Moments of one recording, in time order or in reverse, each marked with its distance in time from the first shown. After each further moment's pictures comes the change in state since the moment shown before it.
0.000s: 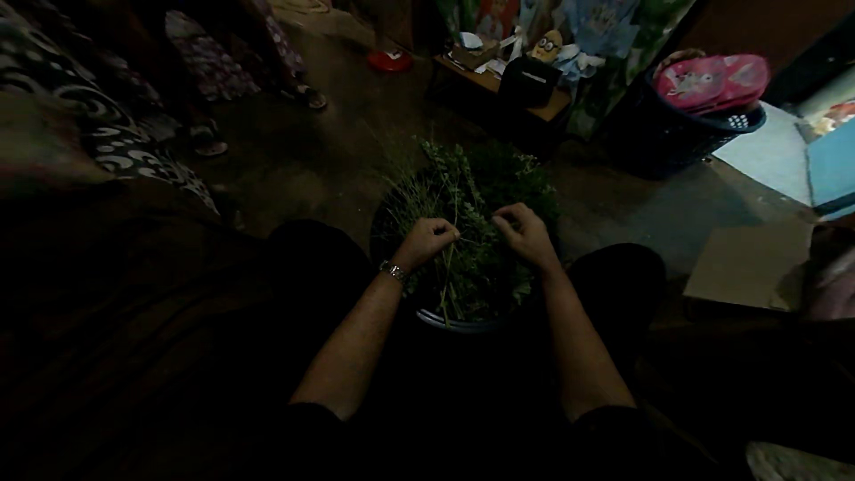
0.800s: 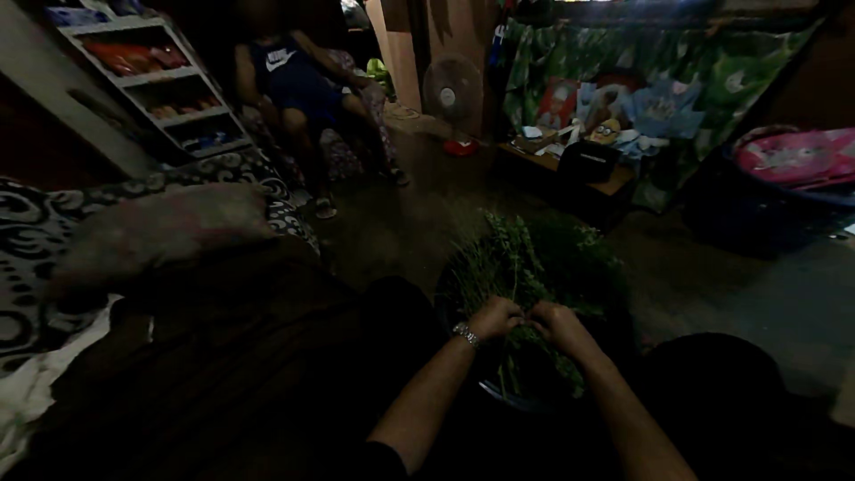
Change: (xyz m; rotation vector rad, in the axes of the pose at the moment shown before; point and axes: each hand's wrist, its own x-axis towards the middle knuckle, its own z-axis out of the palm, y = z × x) left_hand 0.006 -0.011 0.012 0.425 -0.298 0.103; right_hand -0.002 -0.013 0.037 -0.278 -0.435 -0.041
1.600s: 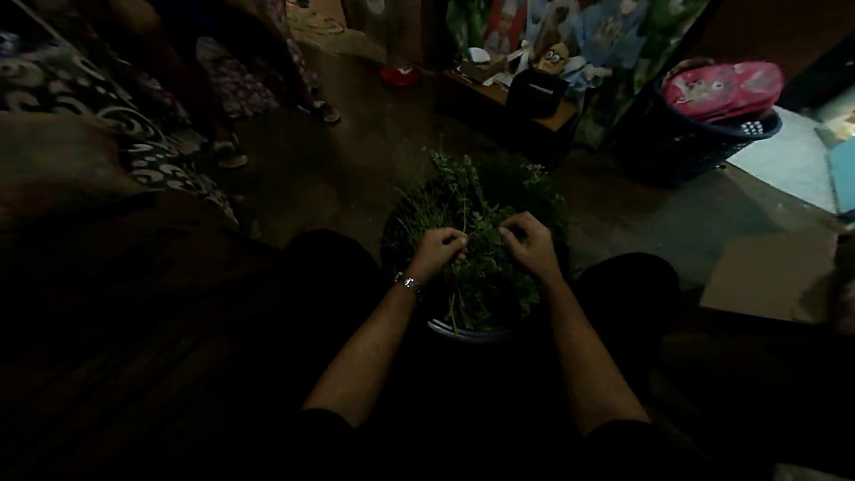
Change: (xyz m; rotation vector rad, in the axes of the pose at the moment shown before) left_hand -0.004 0.011 -0.004 -0.654 0.314 -0.244; right_hand -0.010 0.023 -0.013 0.318 0.604 -0.098
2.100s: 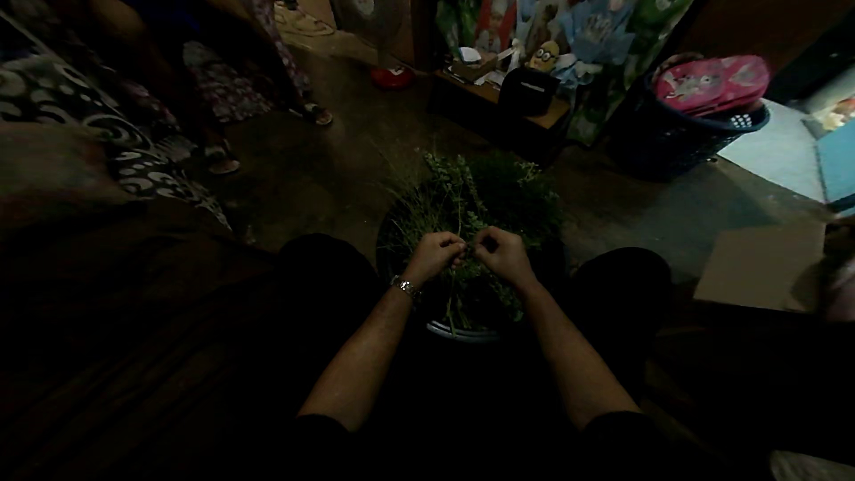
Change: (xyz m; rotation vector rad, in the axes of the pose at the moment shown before) left_hand -0.002 0.004 0.003 -0.017 -0.052 -0.072; right_hand -0.007 -0.023 0.024 0.023 -0.120 0.113
